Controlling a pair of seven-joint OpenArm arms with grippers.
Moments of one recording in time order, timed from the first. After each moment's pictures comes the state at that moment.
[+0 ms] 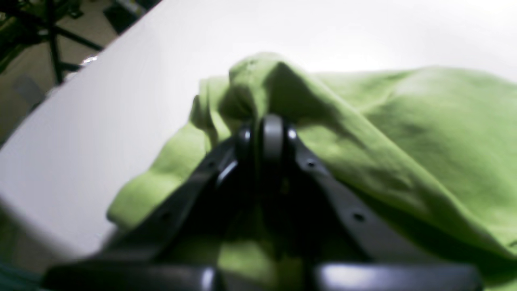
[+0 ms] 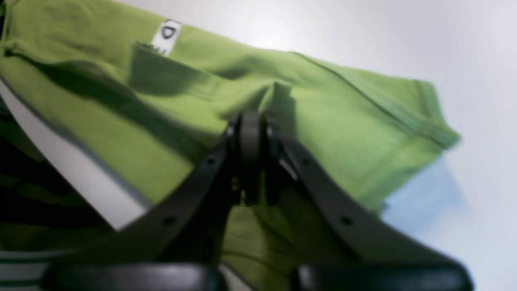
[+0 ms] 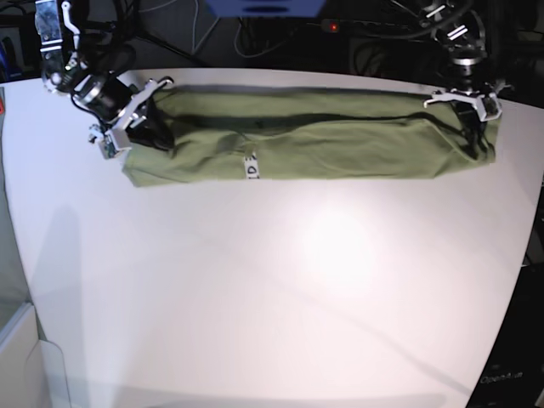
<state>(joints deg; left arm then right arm) 5.6 6.3 -67.0 63.2 39.2 -38.3 -37.1 -26.1 21.8 3.6 93.6 24.3 36.4 -13.7</state>
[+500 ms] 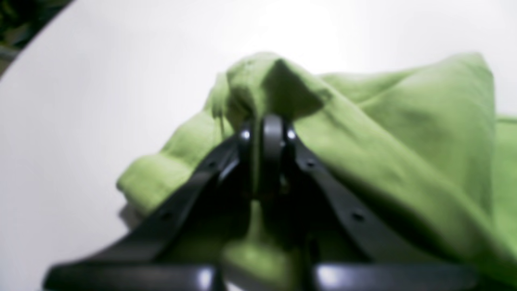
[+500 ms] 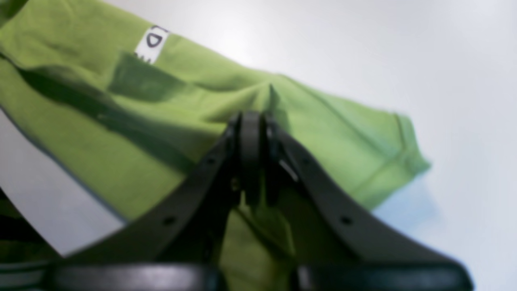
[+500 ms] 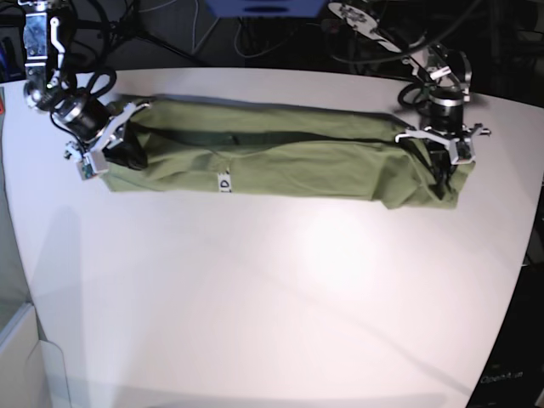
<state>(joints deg) -2.5 9.4 -66.8 63.0 49.7 -39.4 -36.4 -22.2 22.0 10.2 91.5 24.6 36.7 -19.6</state>
